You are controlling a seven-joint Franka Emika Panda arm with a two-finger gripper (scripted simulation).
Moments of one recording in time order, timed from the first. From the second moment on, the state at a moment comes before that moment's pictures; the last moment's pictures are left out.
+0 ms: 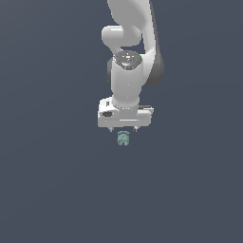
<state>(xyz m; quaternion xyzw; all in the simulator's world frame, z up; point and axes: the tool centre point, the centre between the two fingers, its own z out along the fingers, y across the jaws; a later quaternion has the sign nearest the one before) 0.008 0.009 0.183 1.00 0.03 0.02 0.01</state>
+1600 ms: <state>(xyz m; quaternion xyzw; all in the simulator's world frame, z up) -0.031 0.009 0.102 1.00 -0.02 0.00 0.00</state>
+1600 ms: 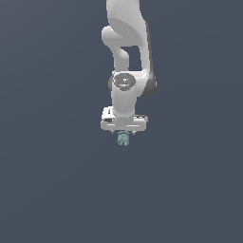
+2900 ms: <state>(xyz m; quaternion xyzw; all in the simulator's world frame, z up) -0.040 0.011 0.041 1.00 -0.03 0.00 0.00</state>
